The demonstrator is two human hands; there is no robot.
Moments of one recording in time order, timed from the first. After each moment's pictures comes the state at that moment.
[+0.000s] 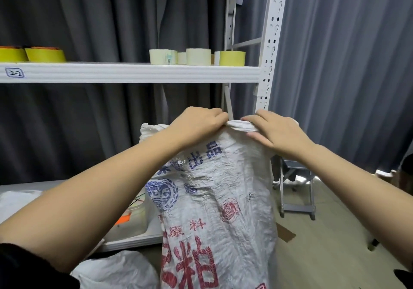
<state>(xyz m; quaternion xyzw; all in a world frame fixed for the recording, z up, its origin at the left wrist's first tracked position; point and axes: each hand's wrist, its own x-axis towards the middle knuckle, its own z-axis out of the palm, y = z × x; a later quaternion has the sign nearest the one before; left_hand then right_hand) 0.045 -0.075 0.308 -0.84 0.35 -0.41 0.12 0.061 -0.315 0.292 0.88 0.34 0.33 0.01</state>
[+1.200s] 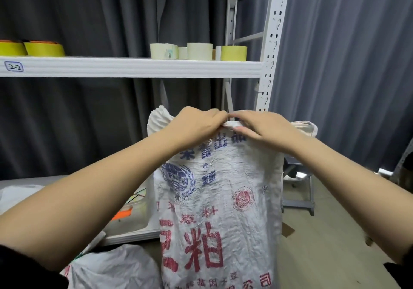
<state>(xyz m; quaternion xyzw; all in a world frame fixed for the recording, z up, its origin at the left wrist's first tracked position) 0.033 -0.068 0.299 -0.84 0.34 -0.40 0.15 0.053 -0.287 0.301 0.89 0.37 0.27 -0.02</state>
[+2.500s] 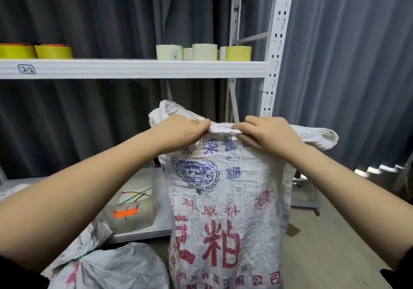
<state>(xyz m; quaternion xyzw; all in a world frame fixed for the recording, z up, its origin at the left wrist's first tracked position) 0.019 -0.032 0.298 -0.91 0.28 -0.25 0.19 0.048 -0.281 0.280 0.81 0.41 0.41 0.05</state>
